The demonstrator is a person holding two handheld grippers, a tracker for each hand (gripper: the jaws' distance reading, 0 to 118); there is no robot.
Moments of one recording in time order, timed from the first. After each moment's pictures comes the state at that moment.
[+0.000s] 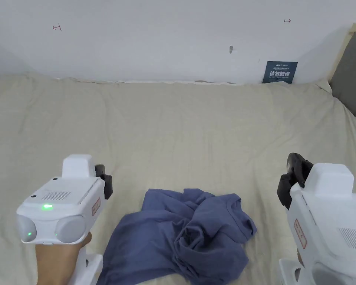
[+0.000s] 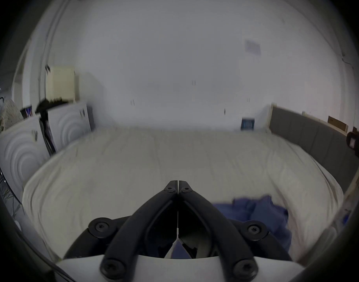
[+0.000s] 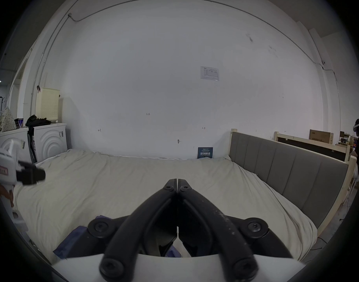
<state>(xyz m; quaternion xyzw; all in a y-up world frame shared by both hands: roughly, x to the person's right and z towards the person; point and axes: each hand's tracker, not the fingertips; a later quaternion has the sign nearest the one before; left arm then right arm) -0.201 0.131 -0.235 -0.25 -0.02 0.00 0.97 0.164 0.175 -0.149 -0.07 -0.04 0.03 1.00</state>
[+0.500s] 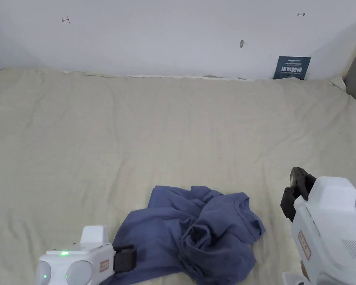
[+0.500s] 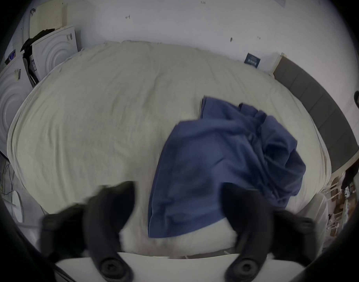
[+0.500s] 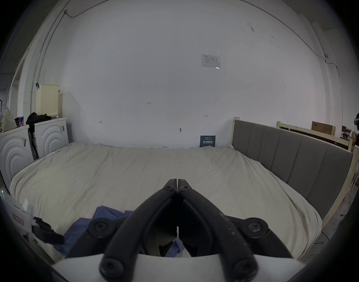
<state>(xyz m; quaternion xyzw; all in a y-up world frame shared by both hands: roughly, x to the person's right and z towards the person) -0.213 0.008 -0.197 -0.46 -0.04 0.05 0.88 0.163 0.149 -0.159 -0.11 -0.04 0.02 0.99</state>
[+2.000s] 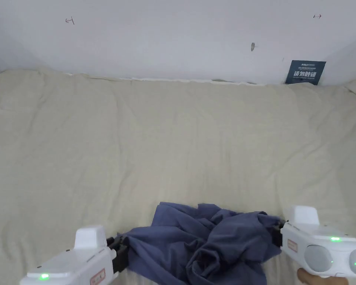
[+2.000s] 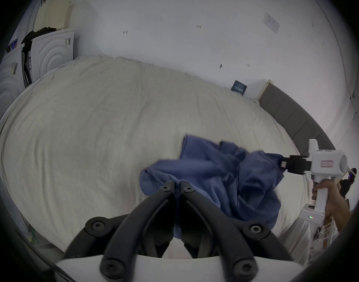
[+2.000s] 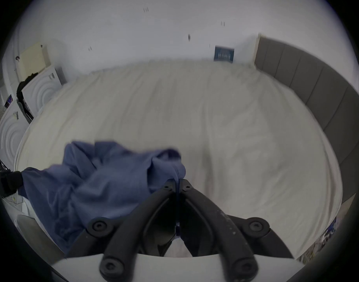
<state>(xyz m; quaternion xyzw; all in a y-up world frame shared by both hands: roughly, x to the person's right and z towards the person) -0.221 0.053 -0.233 -0.35 -0.08 0.13 0.92 0.200 0.053 -0.296 -0.38 0.00 0.01 0.92</state>
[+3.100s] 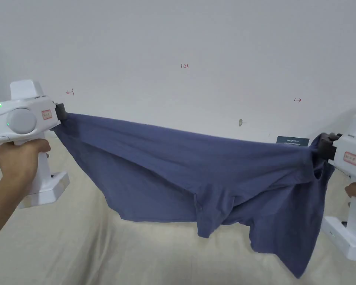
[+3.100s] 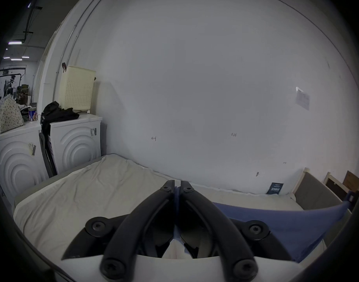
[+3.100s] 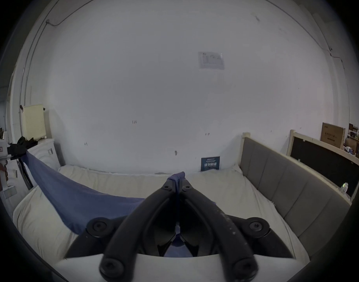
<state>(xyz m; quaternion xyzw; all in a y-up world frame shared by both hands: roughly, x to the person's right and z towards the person) -0.311 0.322 -0.498 -0.10 0.09 0.10 0.99 0.255 0.312 -0.439 -0.13 -0.02 -0.01 0.99</state>
